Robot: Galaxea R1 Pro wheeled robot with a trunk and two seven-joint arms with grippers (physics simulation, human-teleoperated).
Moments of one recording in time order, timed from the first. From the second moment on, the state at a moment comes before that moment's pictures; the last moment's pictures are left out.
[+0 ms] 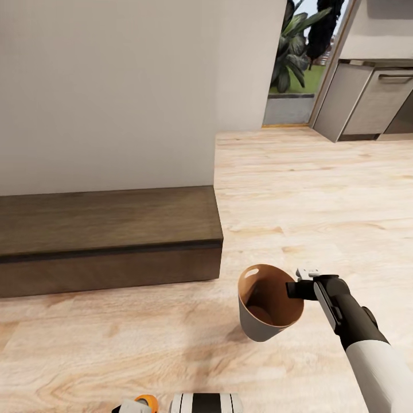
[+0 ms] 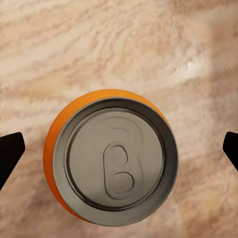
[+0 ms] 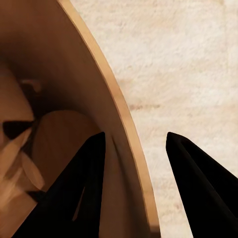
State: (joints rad) left arm -0.24 0.08 -0.21 -0.39 0.10 -0.28 -0.21; right arm -0.69 -0.18 -0.05 -0.97 0.03 0.88 0.26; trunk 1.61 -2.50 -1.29
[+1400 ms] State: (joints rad) left arm -0.24 0.08 -0.21 -0.39 0.10 -0.27 -0.20; right arm -0.69 -0.18 -0.05 -0.97 0.03 0.88 0.26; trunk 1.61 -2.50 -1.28
